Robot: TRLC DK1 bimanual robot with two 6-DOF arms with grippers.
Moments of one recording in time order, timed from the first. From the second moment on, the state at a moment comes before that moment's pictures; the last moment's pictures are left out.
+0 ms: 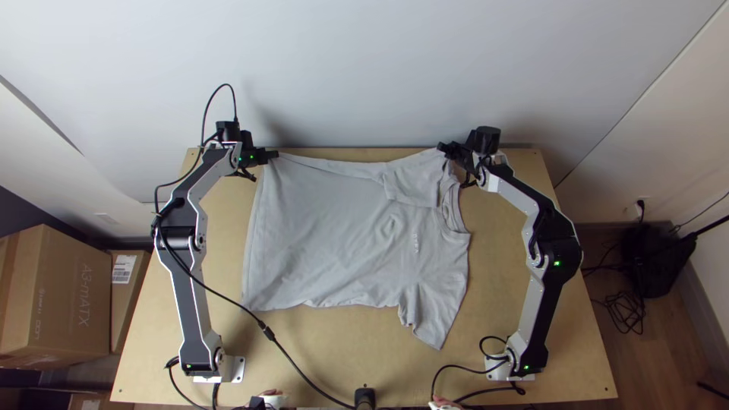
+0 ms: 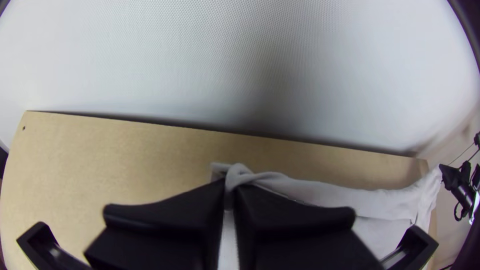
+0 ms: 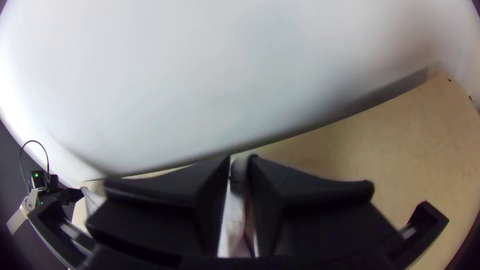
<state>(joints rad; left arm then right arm) 0.05 2.33 1.97 -0.34 0.17 -0.12 0.13 2.14 1.59 0.09 -0.15 0.47</state>
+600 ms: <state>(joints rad) 0.13 1.77 1.64 -0.58 0.20 -0.09 0.05 1.44 1.18 -0.16 -0.10 0.58</state>
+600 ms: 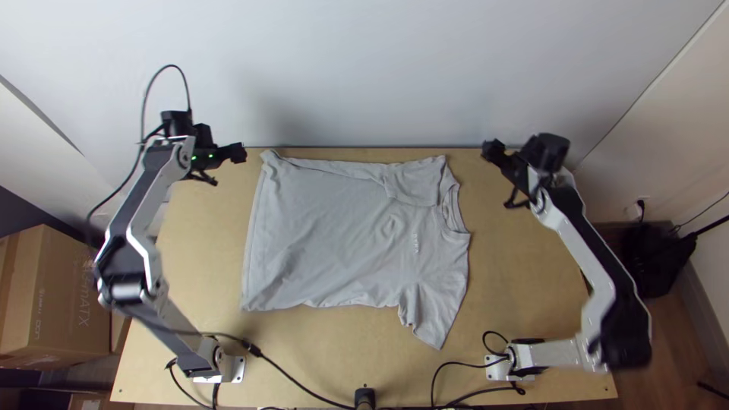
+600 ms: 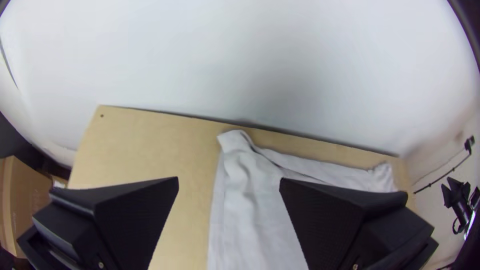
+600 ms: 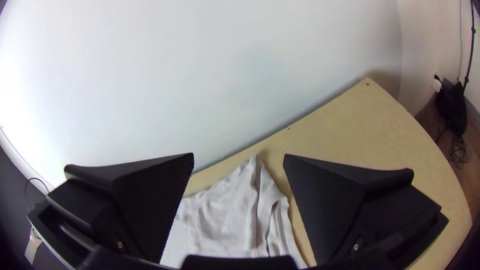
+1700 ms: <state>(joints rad) 0.09 1.12 1.20 -0.82 0.23 0.08 0.06 1.15 0.68 -0.91 -0.30 0.54</state>
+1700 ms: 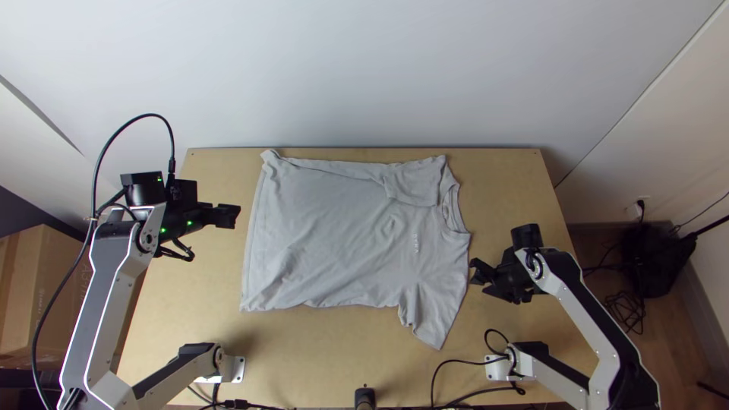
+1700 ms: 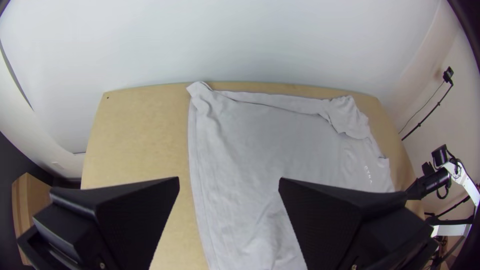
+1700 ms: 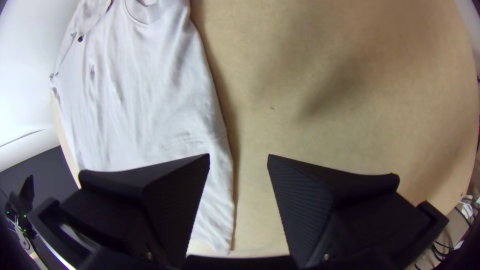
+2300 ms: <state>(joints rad) 0.09 1.12 1.20 -0.87 0.22 0.12 0.23 1.28 0.65 -0.84 -0.31 0.54</state>
